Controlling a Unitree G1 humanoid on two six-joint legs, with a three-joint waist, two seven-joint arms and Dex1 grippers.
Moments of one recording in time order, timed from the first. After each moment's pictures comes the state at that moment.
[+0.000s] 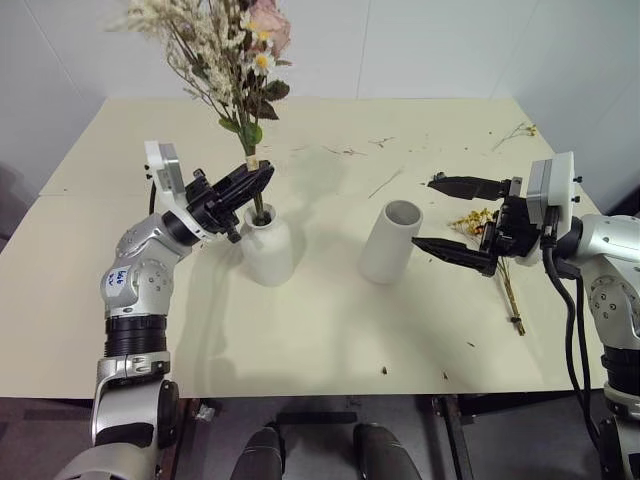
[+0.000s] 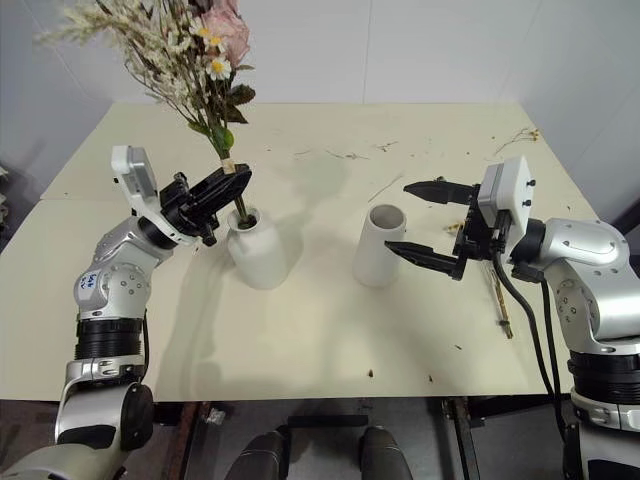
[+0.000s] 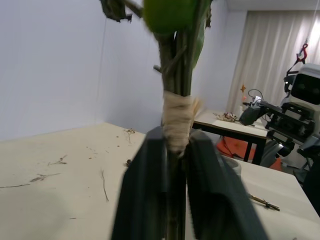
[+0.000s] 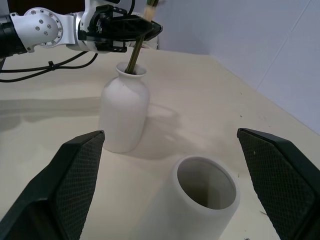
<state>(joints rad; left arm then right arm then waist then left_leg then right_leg) -0.71 0.41 0.25 0.24 -0.65 0.29 -1.01 -0.54 -0.79 -0.17 -0.16 0.61 0.33 1.11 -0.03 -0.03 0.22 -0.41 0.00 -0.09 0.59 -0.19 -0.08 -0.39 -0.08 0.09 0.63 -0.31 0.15</state>
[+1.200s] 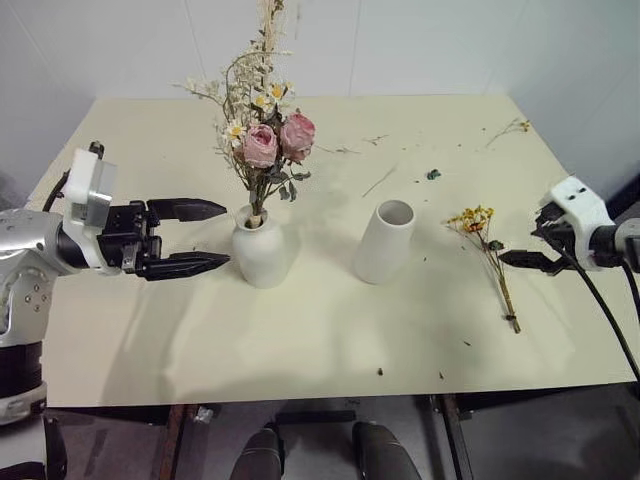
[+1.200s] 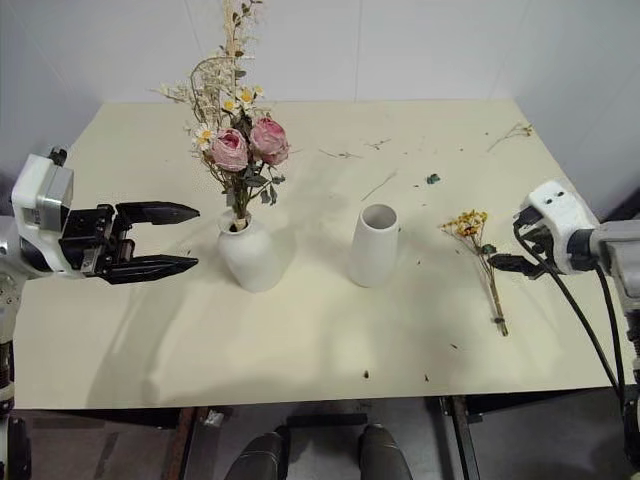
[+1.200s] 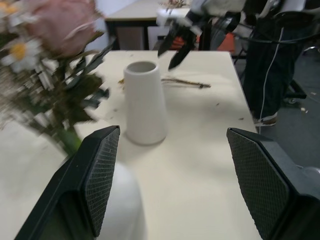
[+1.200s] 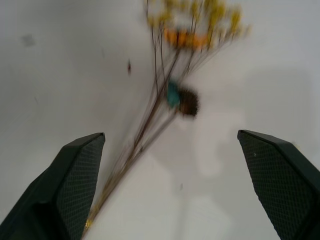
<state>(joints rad) -0.49 0.88 0.31 -0.13 -0.72 0.49 -1.27 -0.76 -1.08 0.15 0.40 0.18 0.78 0.99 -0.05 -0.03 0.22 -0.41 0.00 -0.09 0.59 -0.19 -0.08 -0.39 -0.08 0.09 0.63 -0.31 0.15</state>
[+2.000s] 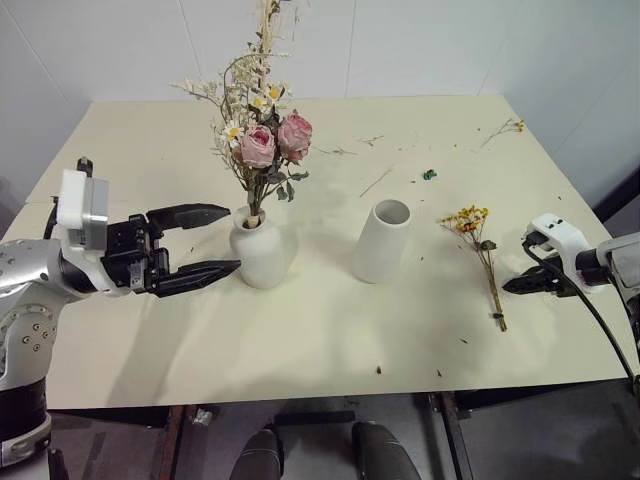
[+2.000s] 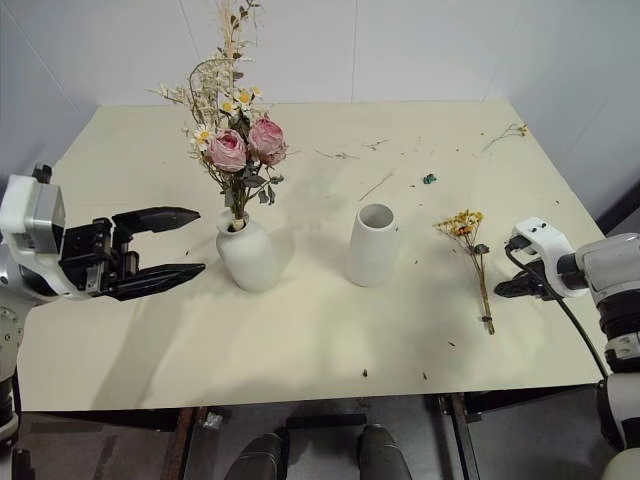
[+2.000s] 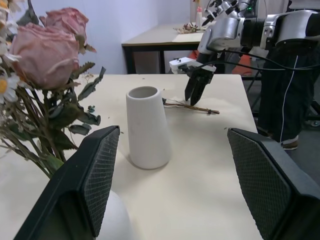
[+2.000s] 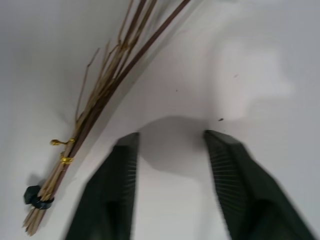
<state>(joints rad) -0.37 0.84 0.39 -0.29 -0.81 0.48 -1.12 -0.85 -1.00 0.23 0.64 0.03 0.80 1.15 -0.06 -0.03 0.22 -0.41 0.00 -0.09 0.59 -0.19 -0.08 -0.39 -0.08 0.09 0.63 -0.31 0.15</state>
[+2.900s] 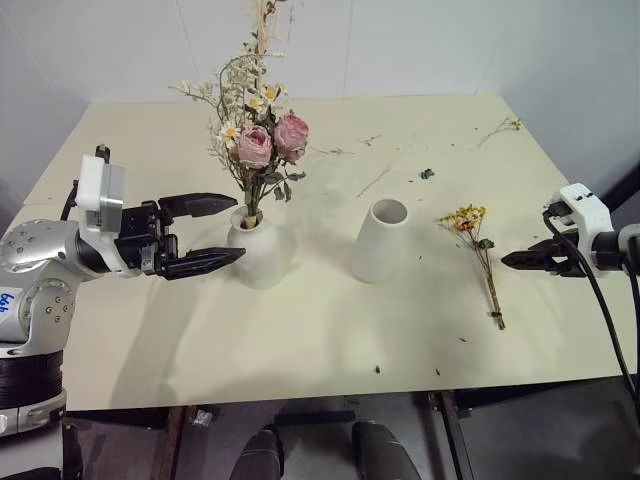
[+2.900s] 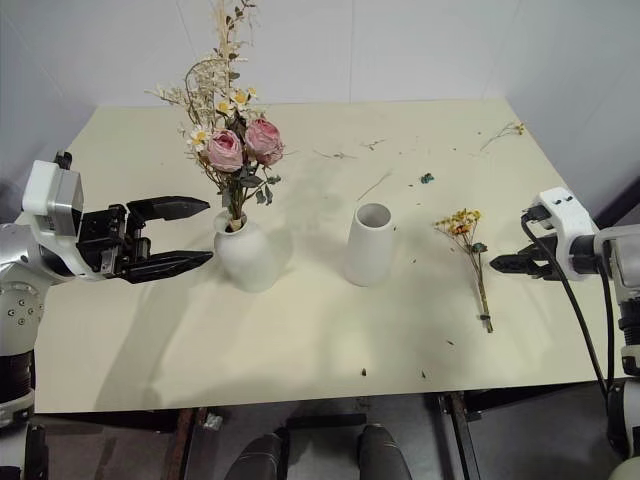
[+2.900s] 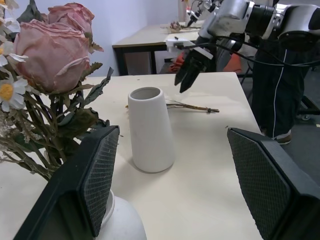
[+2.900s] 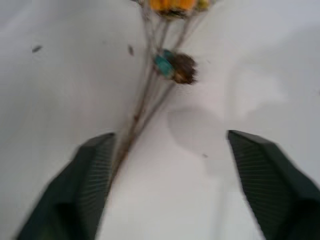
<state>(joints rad) -0.48 0.83 0.29 -0.14 -0.75 0.41 -1.19 -0.80 -1.01 0.04 0.39 0.16 1.06 1.03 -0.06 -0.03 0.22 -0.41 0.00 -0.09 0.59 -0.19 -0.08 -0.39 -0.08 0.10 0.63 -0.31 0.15</state>
